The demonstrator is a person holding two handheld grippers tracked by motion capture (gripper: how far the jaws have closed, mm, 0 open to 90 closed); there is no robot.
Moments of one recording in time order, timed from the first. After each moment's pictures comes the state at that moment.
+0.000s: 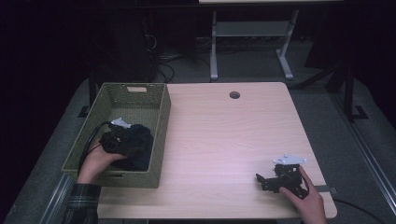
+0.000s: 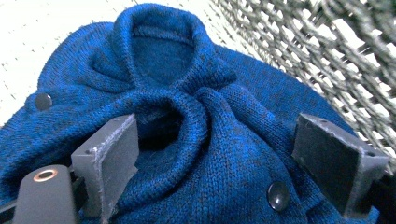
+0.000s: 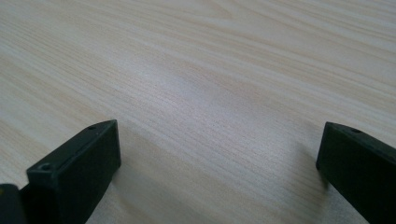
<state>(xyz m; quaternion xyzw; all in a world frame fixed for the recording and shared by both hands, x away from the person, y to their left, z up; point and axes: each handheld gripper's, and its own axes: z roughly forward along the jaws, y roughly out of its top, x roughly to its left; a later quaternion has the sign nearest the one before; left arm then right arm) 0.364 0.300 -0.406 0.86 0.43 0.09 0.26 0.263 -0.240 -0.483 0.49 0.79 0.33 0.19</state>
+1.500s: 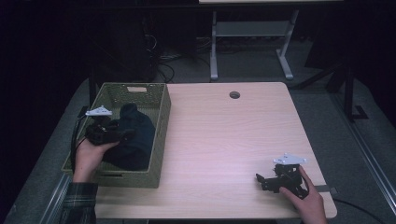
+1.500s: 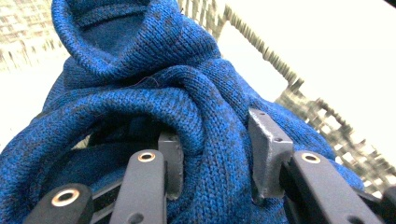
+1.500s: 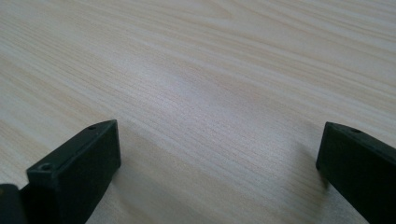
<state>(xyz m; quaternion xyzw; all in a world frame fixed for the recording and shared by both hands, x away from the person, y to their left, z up) 0.356 0.326 -0.357 0.79 0.44 0.12 0.41 0.264 -0.240 -0.483 0.49 0.79 0.33 0.19</state>
